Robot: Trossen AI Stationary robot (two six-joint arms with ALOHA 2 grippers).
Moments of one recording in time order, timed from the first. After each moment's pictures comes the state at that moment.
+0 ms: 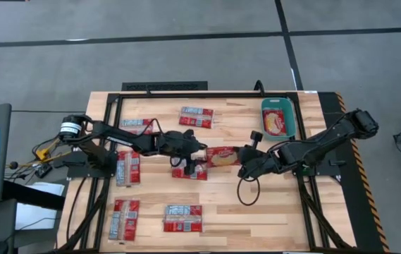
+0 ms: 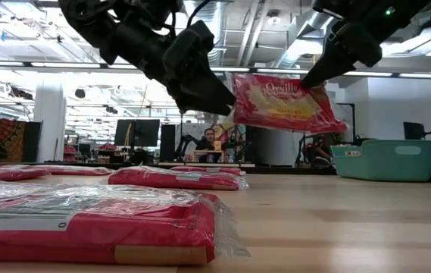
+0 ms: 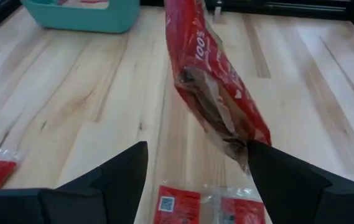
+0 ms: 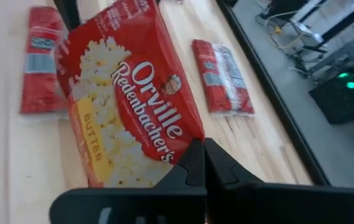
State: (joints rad) left arm 0.02 1.64 0.82 0.44 -0.03 -0.06; right arm 0.34 1.28 0.79 -0.39 0.80 0.21
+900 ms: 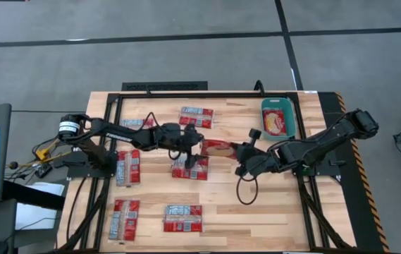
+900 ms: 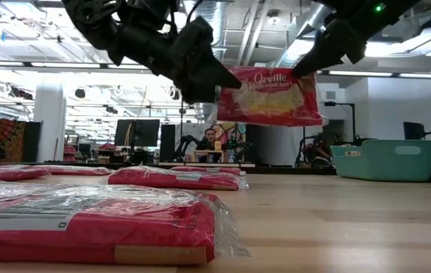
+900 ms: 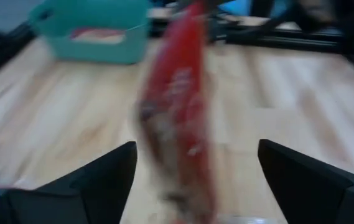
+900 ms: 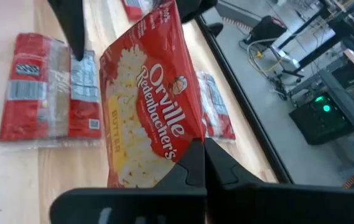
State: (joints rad) left arm 0.09 1.62 0.82 0.52 0.08 -0.04; right arm 0.33 1.28 0.80 -0.26 0.86 0.06
